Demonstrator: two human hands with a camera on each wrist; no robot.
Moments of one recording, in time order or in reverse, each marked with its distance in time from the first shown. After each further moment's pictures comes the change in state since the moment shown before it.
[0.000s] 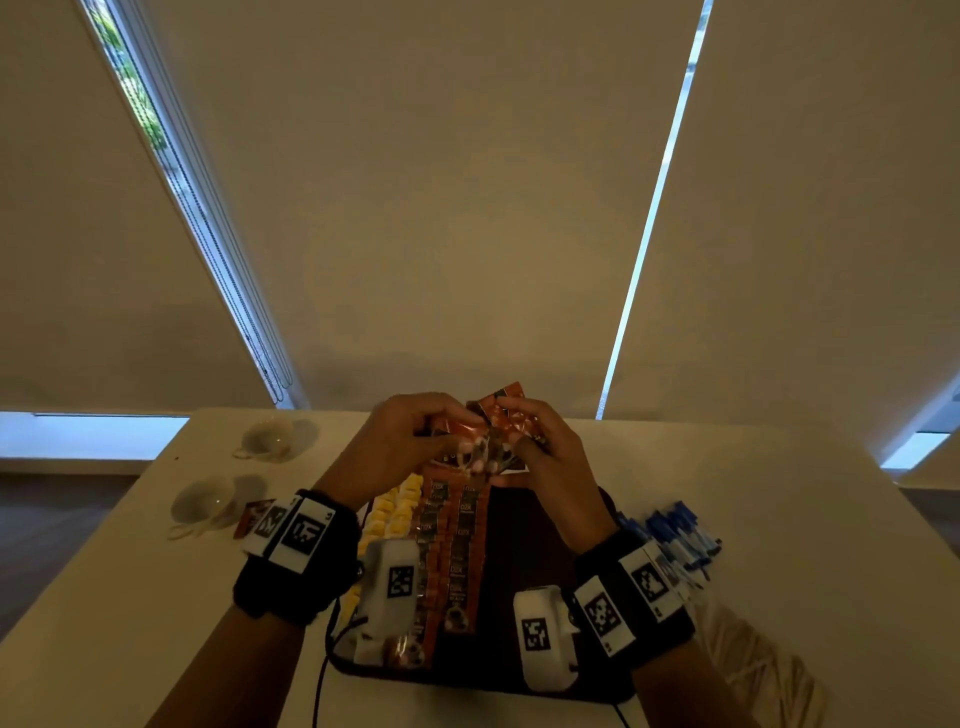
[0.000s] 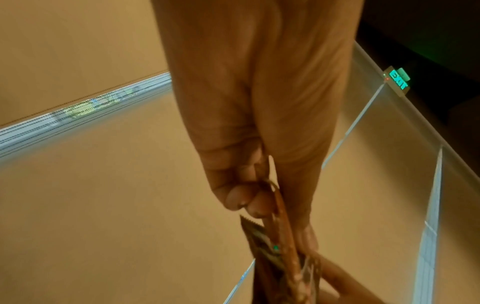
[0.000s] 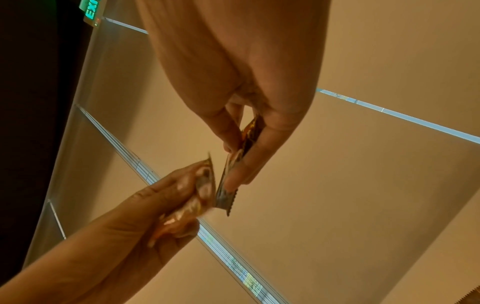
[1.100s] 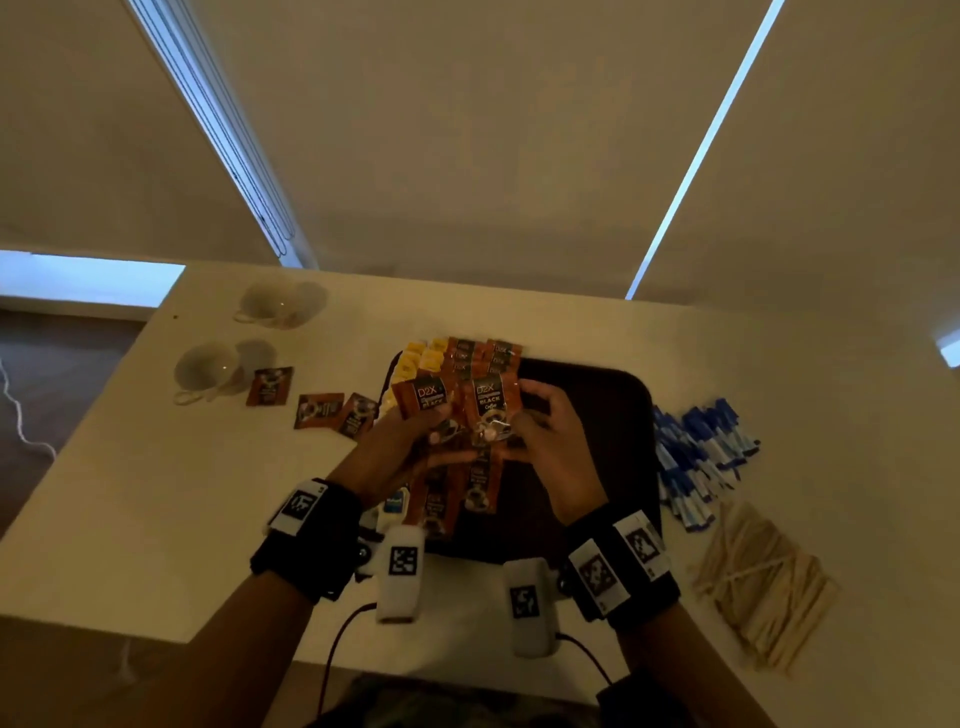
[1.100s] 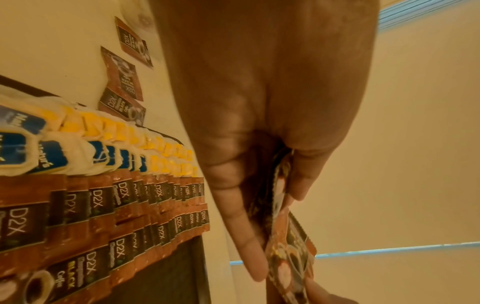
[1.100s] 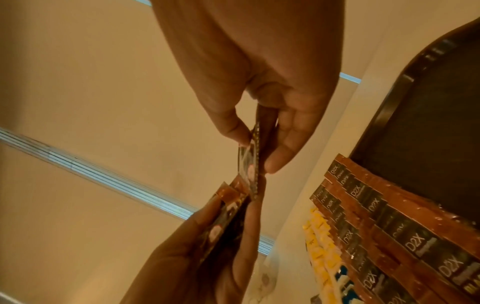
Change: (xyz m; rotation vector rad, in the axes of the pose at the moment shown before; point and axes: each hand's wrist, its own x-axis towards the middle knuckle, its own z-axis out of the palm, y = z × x) left_hand -0.062 -0.110 0.034 -0.901 0.123 -0.736; right_hand -0.028 0.083 0.030 0.104 0.145 0.554
